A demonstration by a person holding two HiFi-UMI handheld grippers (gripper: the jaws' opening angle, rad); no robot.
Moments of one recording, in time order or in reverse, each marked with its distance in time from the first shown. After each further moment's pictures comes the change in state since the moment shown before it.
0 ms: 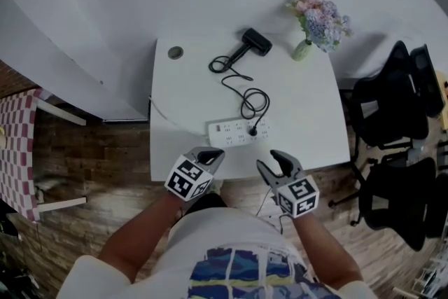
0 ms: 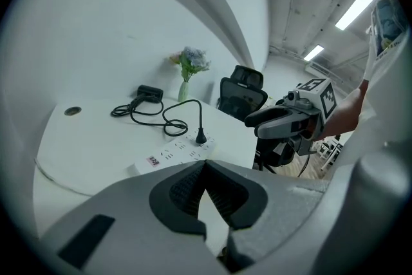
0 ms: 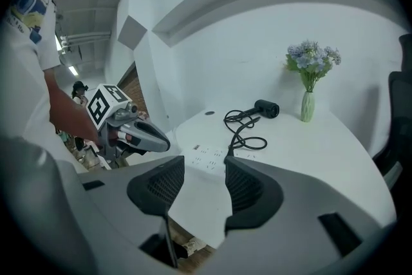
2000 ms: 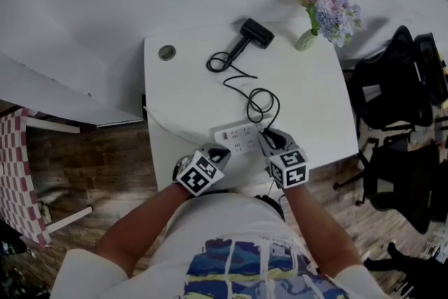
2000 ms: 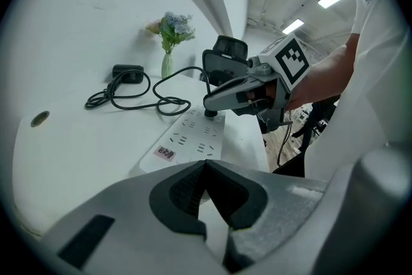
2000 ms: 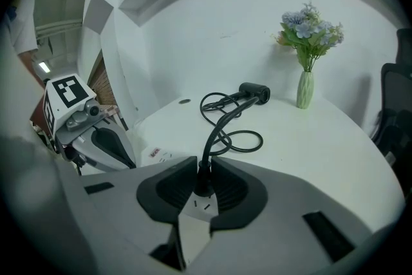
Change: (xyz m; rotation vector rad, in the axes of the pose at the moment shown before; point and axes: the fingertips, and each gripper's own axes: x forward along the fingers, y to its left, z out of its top) left arm 0.046 0.050 -0.035 0.185 0.236 -0.150; right arm 0.118 -0.057 0.002 0.079 0.091 -0.163
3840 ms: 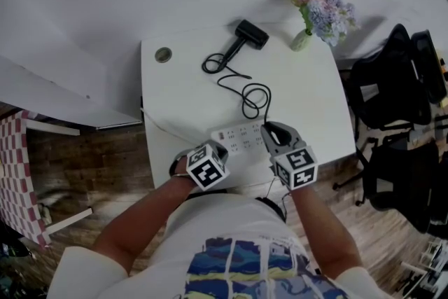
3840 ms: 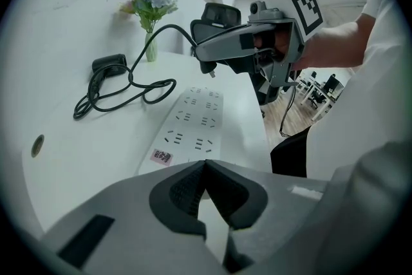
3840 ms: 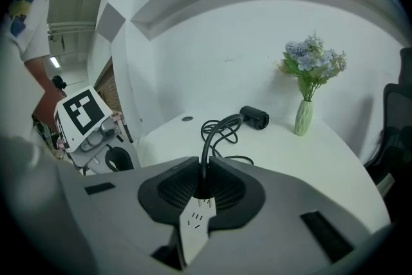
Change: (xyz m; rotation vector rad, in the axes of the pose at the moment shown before) left arm 0.008 -0.002 0.000 0.132 0.262 0.010; right arm -0.031 -0.005 0.052 -0.078 -0.111 0.017
